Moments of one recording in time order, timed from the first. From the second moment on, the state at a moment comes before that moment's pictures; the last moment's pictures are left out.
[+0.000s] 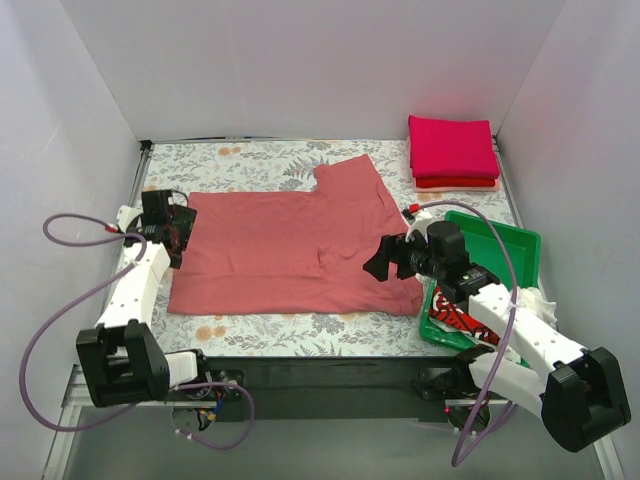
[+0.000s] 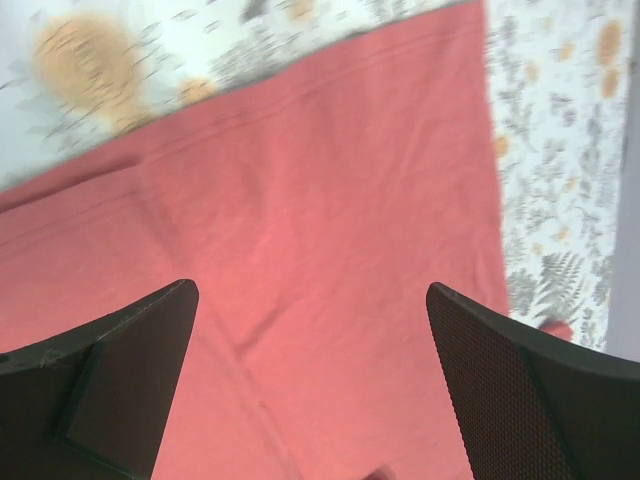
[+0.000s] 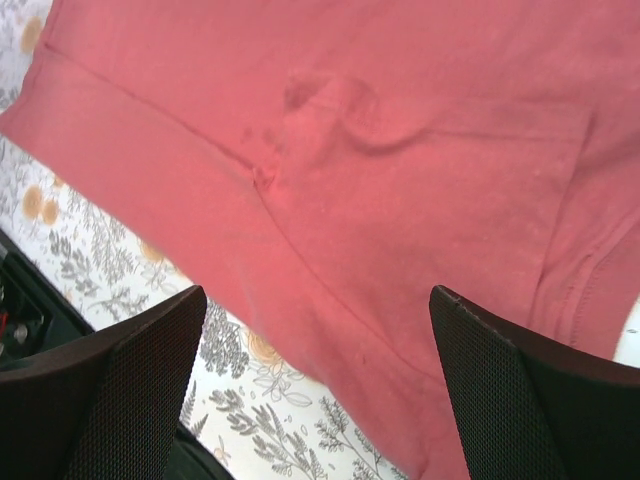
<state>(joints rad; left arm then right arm) 0.12 1.19 0.87 -0.58 -0.28 -1.16 0.46 1.02 0.56 -0.09 -0.36 0.35</state>
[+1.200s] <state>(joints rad) 0.12 2.31 1.93 -0.74 -0.30 -0.86 0.46 0.84 0.47 -0.09 0.01 0.25</state>
